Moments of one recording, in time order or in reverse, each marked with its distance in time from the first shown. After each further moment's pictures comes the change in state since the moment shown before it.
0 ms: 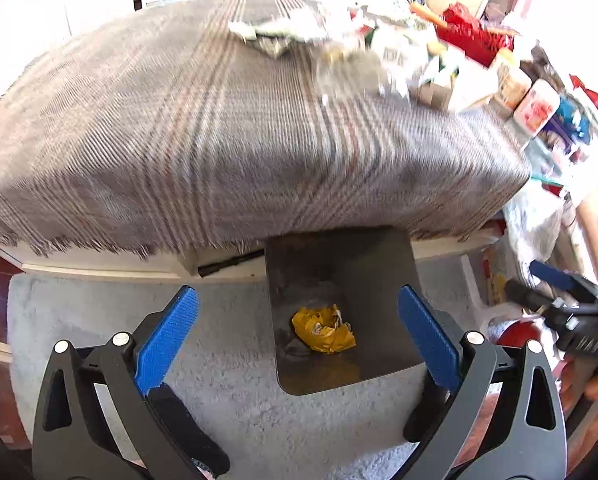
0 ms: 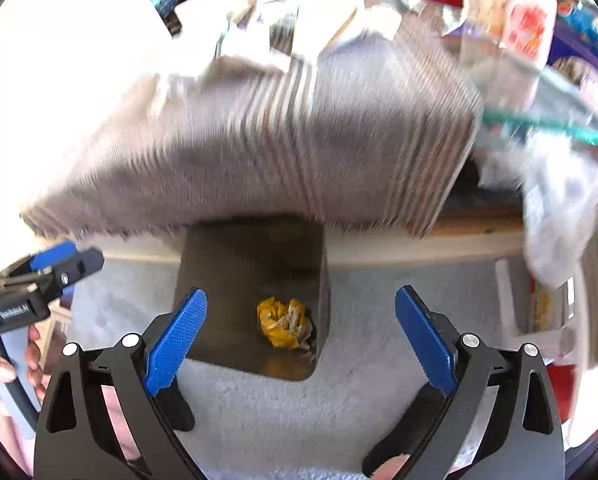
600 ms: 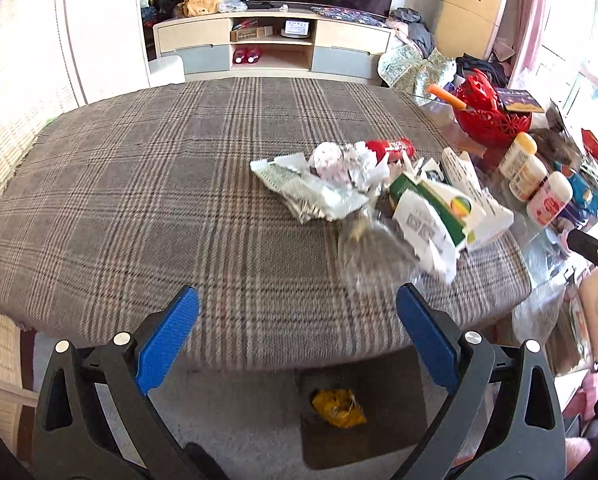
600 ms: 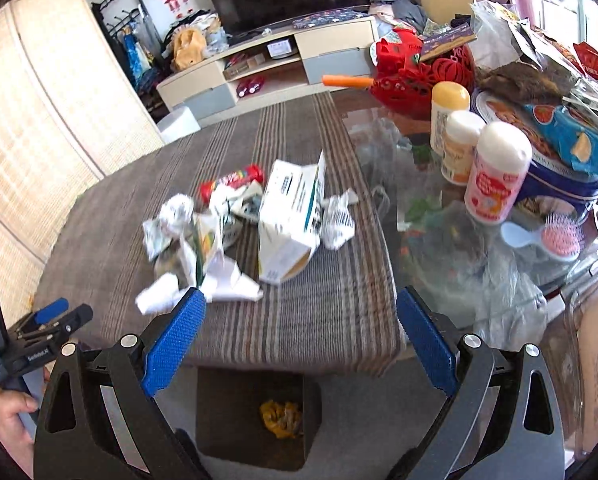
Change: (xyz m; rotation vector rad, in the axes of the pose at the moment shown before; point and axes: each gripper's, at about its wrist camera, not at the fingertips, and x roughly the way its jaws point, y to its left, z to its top) left arm -0.031 0.007 0.126 0.007 -0.144 0.059; right arm -0.057 -0.030 0.142 0.093 -0.211 -0.020
